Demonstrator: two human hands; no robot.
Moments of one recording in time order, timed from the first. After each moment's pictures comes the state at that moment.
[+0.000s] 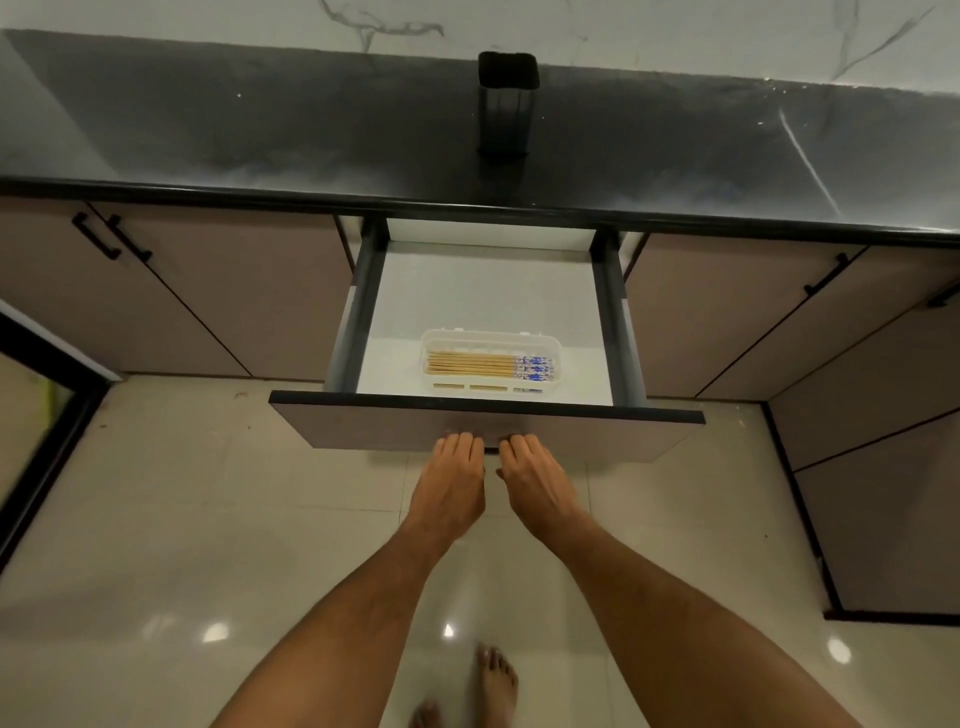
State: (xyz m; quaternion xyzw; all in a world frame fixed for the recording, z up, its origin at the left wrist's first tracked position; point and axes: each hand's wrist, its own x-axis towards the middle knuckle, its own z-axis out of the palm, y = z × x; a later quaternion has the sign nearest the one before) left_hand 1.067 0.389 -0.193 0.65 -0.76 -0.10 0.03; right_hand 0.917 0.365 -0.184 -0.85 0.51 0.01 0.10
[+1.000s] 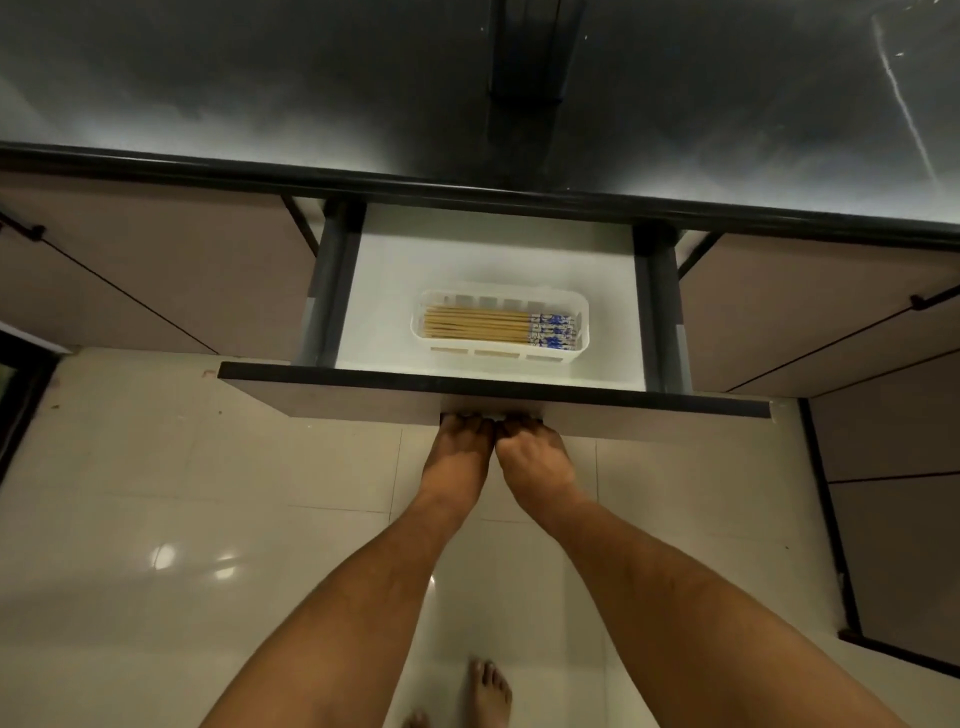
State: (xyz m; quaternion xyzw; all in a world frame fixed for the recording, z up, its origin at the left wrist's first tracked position) left_hand 1.072 0.206 -0.258 0.57 -0.79 0.00 -0.24; right_hand 0.951 0.188 -0.222 -0.86 0.49 0.11 0.09
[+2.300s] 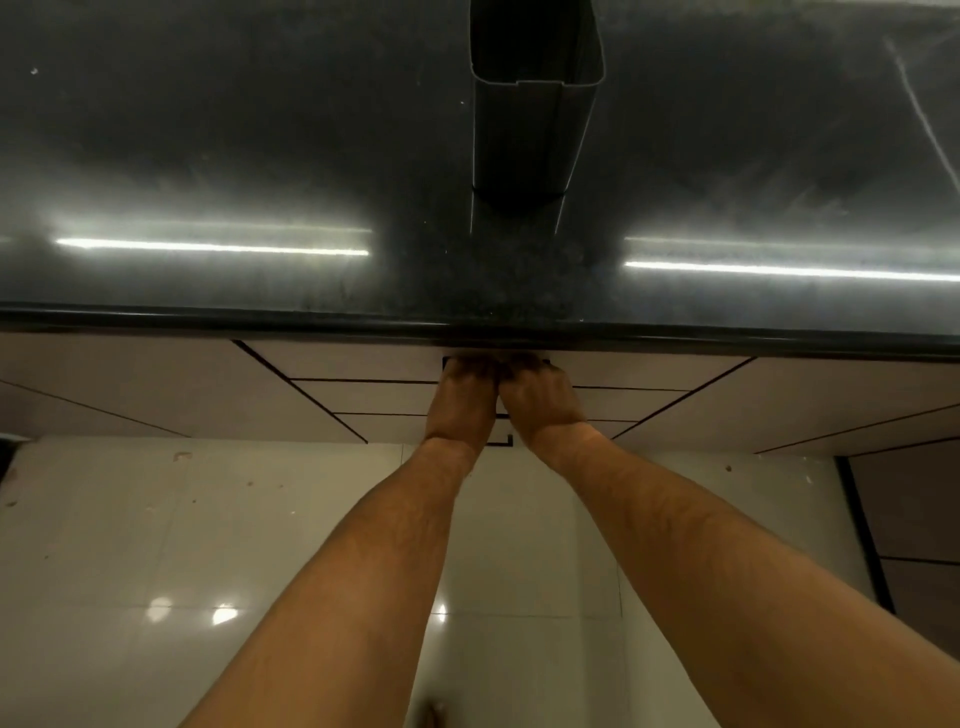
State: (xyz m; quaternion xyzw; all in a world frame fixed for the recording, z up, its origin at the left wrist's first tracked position) left_hand 1.098 -0.059 -0.262 0.61 -0.79 0.05 -0.07; right_hand 0.982 -0.080 -0.236 -0.86 0.51 0.06 0.01
